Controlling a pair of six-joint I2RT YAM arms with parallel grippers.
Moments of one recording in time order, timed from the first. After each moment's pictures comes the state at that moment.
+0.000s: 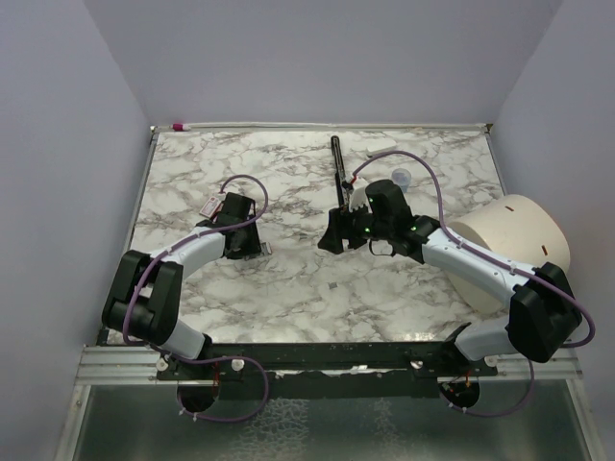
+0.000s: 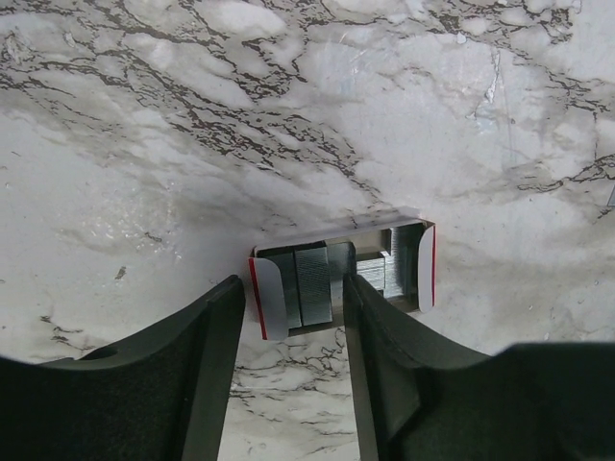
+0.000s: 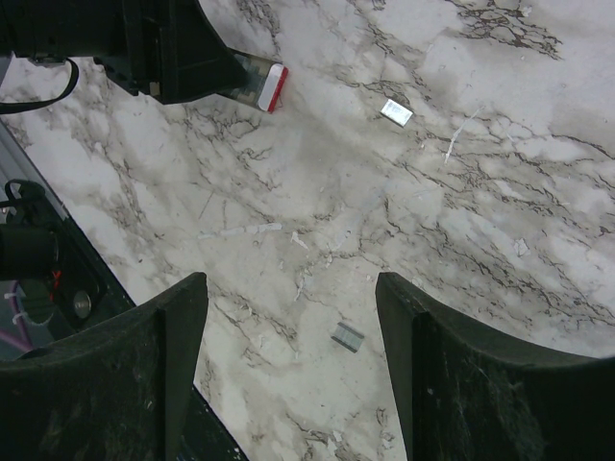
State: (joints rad) left arm -0.32 1.50 0.77 -0.33 -0.09 -0.51; right arm 0.67 1.39 0.95 -0.16 -0.32 0.32
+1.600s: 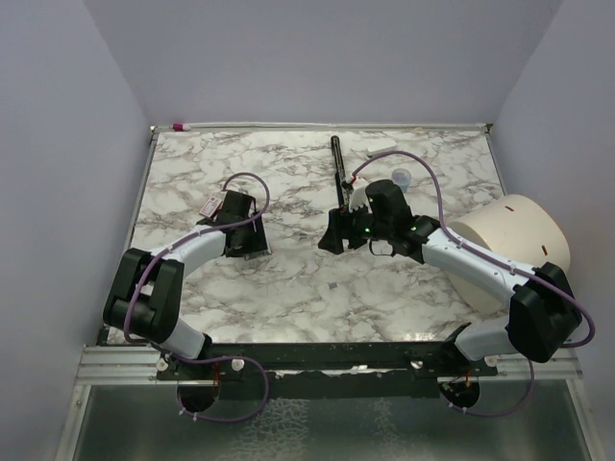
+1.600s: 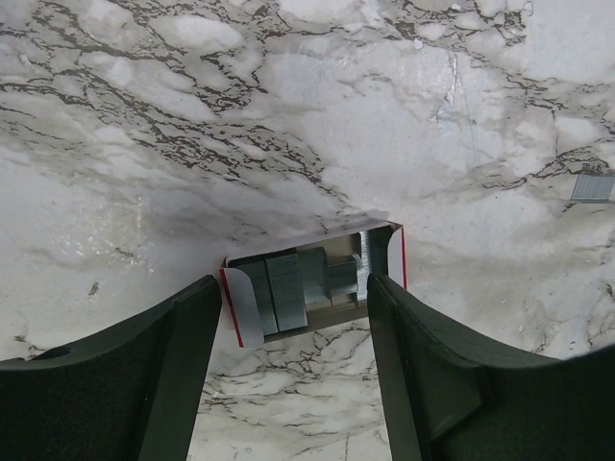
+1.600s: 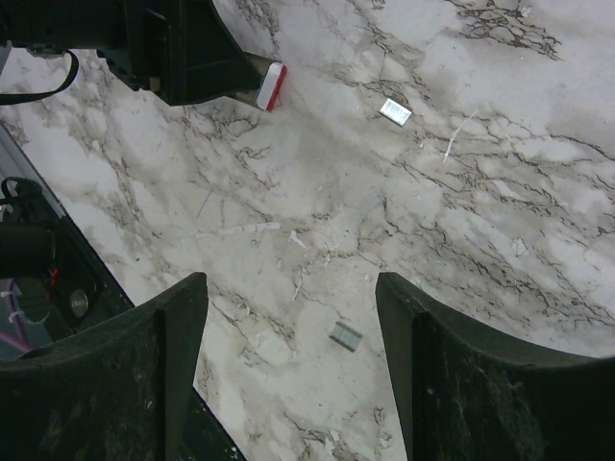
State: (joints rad) left arm -0.32 1.51 0.79 -0.31 -0.04 -0.50; right arm 0.67 1.39 0.95 -0.16 -0.32 0.31
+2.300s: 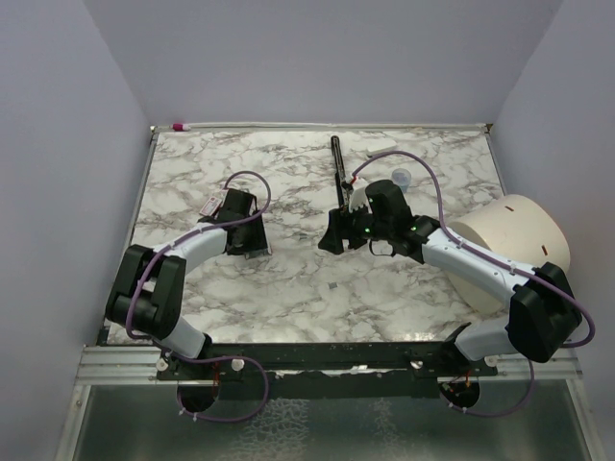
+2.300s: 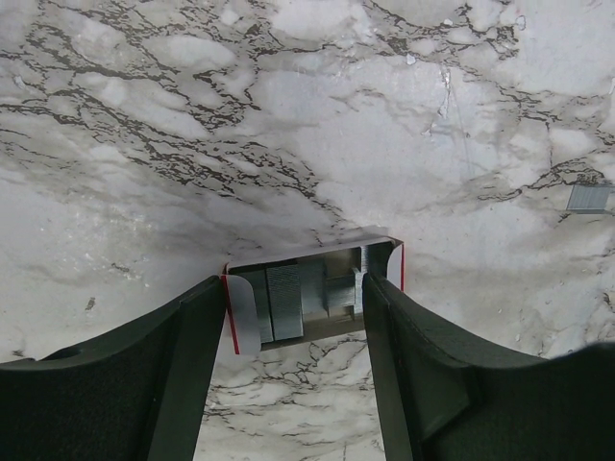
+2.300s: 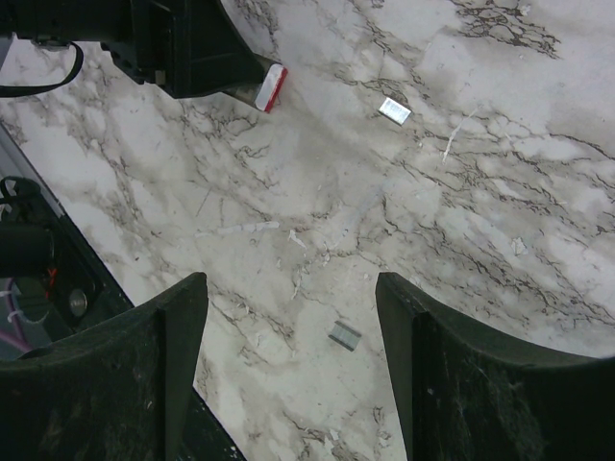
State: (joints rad) left arm -0.32 1.53 0.81 -0.31 -0.03 -0.49; right arm 0.67 1.39 0.95 -0.17 -0.32 0.31
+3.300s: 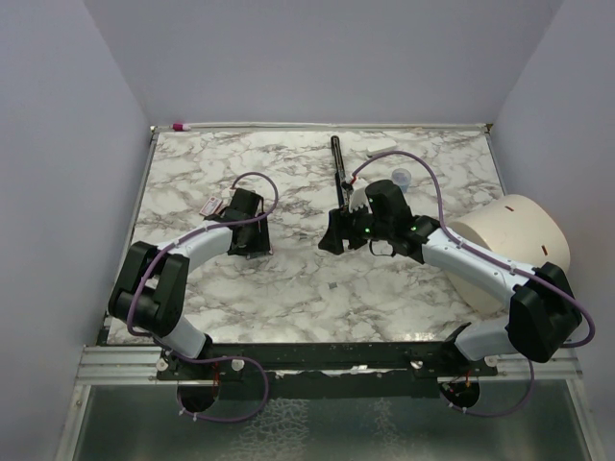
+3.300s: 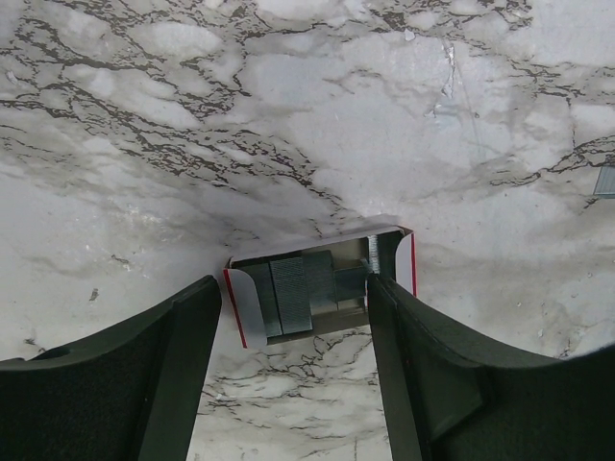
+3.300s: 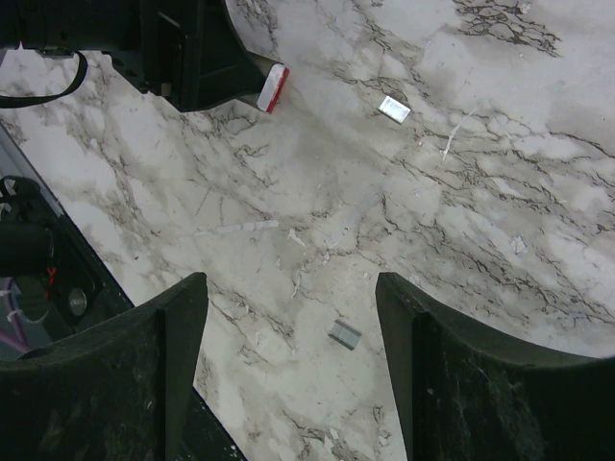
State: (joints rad) left arm -0.36 1.56 0.84 -0.36 -0.09 -0.46; right arm 0.67 1.39 0.95 -0.17 -0.32 0.31
